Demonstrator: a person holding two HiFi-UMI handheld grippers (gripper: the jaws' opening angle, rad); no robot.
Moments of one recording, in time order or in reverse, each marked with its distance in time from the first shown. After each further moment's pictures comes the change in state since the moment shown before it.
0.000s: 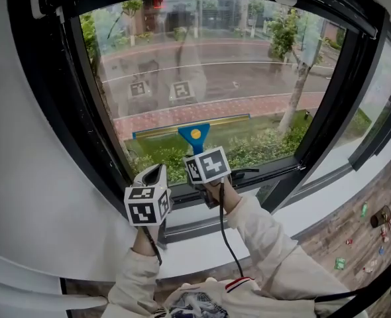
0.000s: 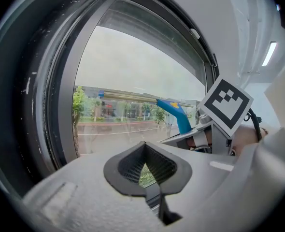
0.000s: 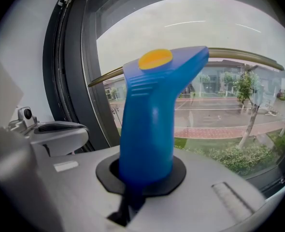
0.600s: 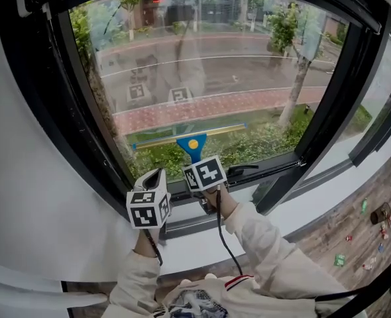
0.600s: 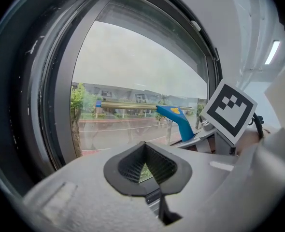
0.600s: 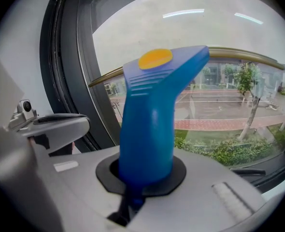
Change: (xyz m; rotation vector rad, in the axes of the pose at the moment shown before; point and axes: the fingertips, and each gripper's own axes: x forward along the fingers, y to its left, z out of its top) left arm 0.012 0.002 -0.037 -0.012 0.042 0.014; right arm 0.024 -0.003 -0.052 0.034 0.085 0.018
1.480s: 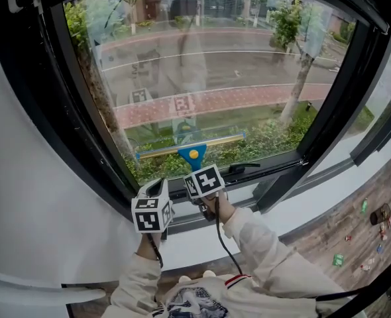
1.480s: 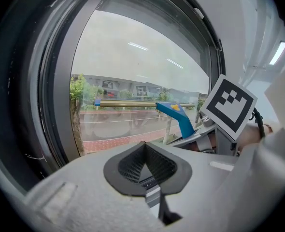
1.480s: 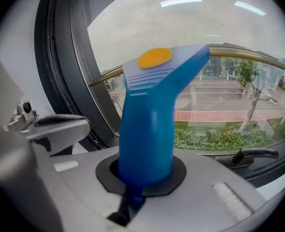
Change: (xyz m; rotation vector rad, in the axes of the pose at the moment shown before) left arm 0.013 0.003 -0.060 -0.026 0.106 0.003; right arm 0.030 -0.006 -0.051 0.032 0.091 0.016
